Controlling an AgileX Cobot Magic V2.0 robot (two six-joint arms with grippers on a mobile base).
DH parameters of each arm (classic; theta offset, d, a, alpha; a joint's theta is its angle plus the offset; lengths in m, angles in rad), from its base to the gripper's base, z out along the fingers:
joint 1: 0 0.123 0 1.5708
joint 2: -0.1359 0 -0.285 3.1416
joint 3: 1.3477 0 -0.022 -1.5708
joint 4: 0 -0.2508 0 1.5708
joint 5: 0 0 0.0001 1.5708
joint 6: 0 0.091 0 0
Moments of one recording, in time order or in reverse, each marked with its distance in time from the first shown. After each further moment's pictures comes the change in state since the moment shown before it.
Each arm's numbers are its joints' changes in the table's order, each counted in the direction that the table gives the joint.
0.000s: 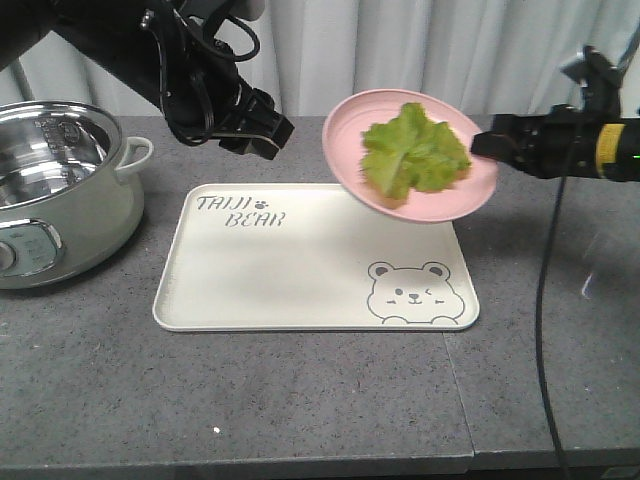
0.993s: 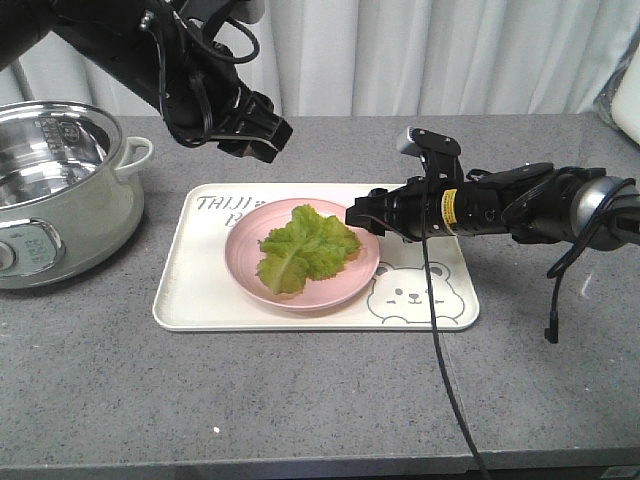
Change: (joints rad) left arm 0.000 0.000 0.000 0.000 0.013 0.000; right arm 0.289 -0.206 -0.008 0.000 0.206 -0.024
